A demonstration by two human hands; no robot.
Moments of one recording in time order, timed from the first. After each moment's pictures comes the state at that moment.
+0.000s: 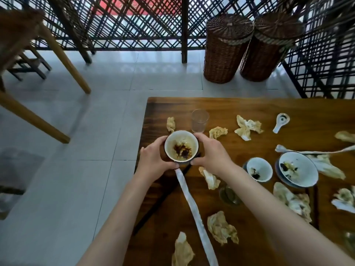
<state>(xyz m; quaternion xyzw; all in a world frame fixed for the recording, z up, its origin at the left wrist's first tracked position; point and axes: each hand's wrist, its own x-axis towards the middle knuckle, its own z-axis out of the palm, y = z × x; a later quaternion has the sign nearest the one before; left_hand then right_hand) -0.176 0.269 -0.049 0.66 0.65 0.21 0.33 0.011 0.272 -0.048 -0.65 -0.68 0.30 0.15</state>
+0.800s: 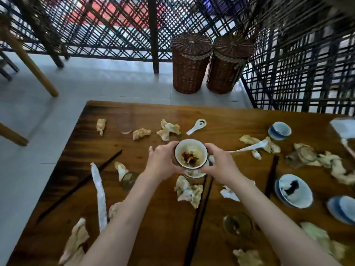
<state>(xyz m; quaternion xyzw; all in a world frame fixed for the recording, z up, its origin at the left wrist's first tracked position) 0.088 0.217 -0.015 0.75 0.59 0.13 0.27 0.278 0.186 -0.005 -0.69 -0.64 0.30 0.17</state>
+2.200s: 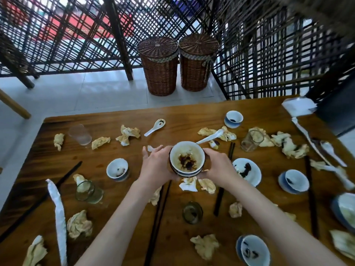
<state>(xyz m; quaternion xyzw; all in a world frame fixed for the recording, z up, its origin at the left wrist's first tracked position) 0.201 0.184 0.001 0.80 0.55 0.07 0.23 0.393 0.131 0.001 -0.72 -0.60 0.31 0.20</state>
